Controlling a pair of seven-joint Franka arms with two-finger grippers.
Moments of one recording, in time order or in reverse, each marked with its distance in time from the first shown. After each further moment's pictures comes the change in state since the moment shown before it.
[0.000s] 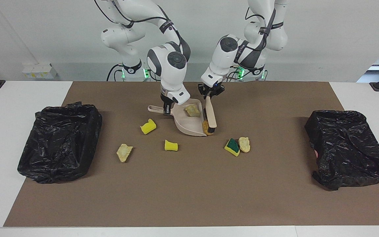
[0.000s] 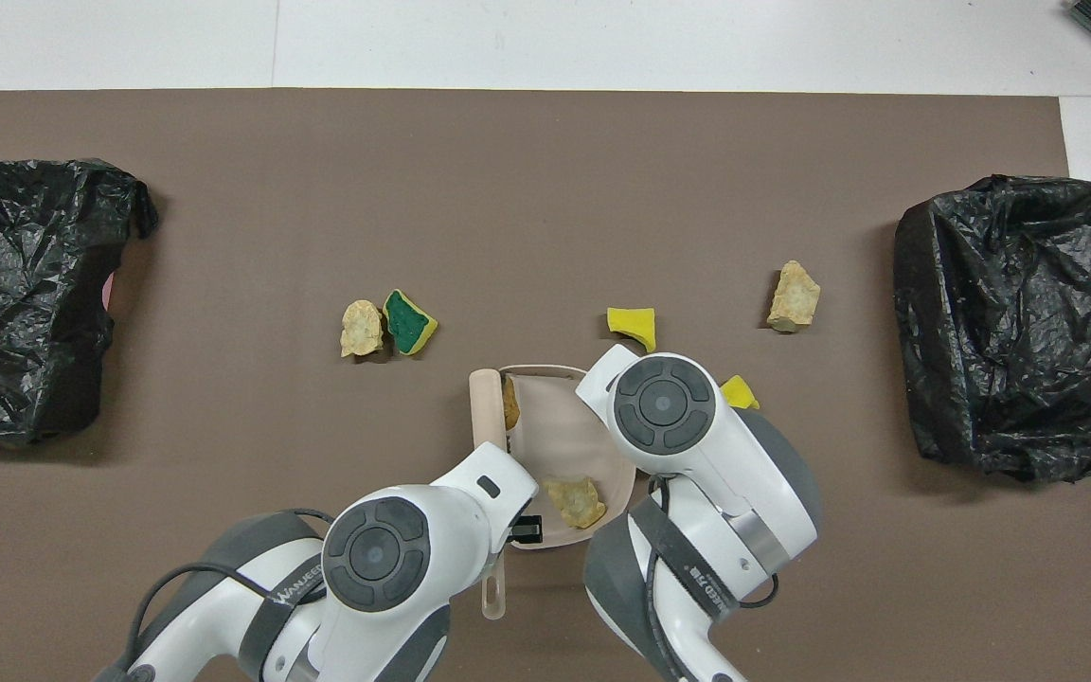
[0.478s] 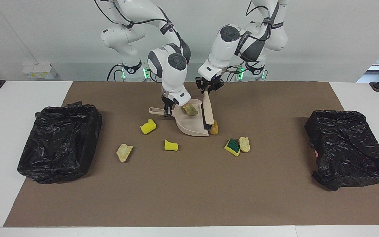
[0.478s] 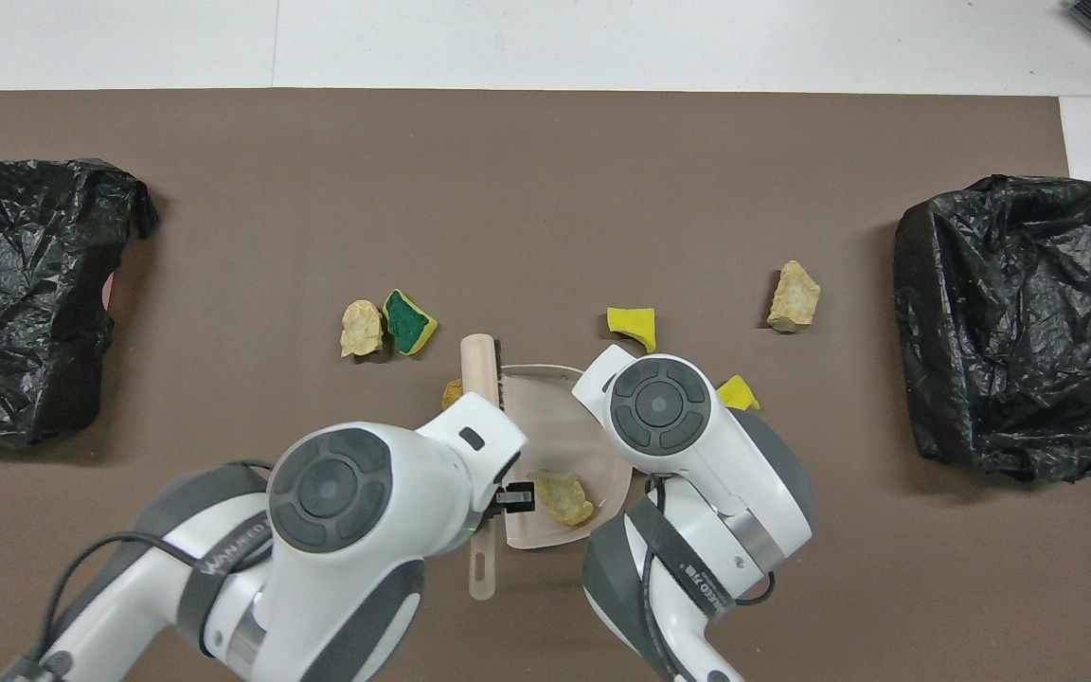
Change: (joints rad) left arm 0.083 -0.002 0.032 0.194 -0.001 -0.238 0.053; right arm 0.002 0.006 0.002 -0.001 0.000 0.013 -0.003
